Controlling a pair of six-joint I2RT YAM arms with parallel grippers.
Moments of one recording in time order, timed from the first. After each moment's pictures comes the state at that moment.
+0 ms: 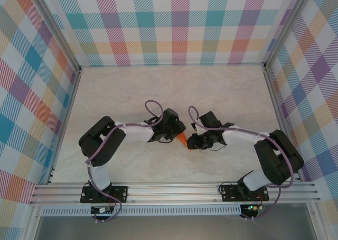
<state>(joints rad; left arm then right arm) -0.80 1.85 0.97 0.04 0.07 -1.27 0.58 1.47 0.67 -0.32 -0.50 0.45</state>
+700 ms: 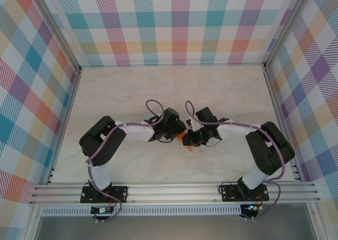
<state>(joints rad) -0.80 1.86 0.99 0.02 0.09 -1.25 0.58 1.62 0.76 -0.29 -0.65 0.49</state>
